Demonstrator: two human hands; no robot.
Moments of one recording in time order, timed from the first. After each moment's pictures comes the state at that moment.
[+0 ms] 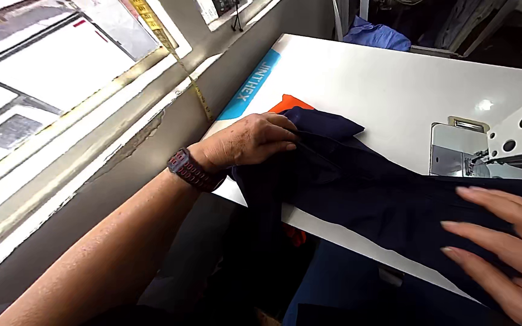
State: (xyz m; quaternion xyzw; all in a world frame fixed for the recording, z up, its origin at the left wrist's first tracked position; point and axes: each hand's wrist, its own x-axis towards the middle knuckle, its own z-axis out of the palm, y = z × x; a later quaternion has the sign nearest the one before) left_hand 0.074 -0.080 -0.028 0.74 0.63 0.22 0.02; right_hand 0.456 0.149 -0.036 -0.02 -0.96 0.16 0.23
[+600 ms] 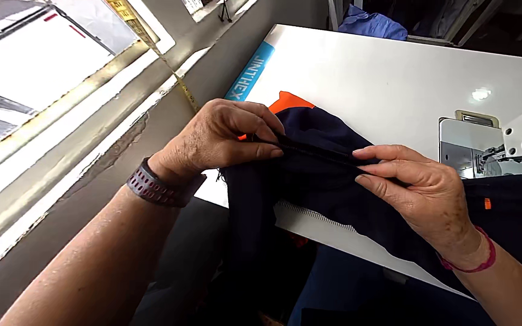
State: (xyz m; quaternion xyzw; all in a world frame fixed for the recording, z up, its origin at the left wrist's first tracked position) left_hand 0.067 -0.096 -0.010 0.70 0.58 0.40 0.10; right_hand 0.321 0.102 -0.056 0.02 -0.81 0.46 0.36
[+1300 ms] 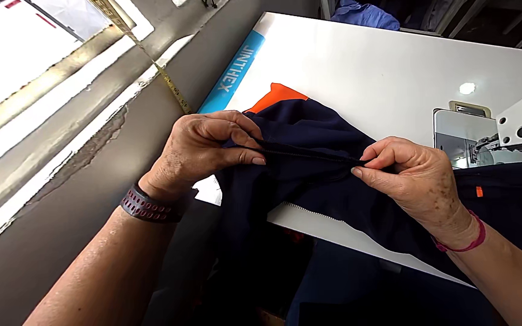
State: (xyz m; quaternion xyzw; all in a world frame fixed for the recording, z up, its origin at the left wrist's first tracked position) left_hand 0.077 -0.120 -0.043 0.62 0.60 0.49 0.09; right_hand 0.316 0.103 -0.065 -0.05 -0.80 0.49 0.34
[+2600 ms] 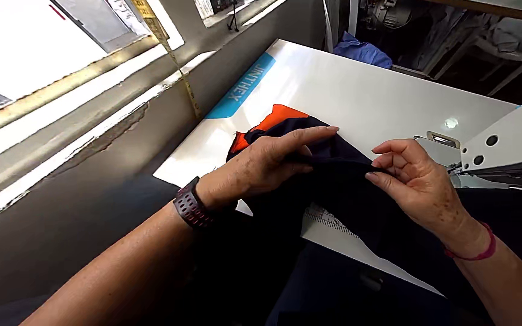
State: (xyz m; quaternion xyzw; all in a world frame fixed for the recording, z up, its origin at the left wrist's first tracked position) left_hand 0.134 -0.077 -0.031 0.69 0.59 0.41 0.04; right_hand 0.341 0.130 -0.037 -0.01 -0.87 0.40 0.27
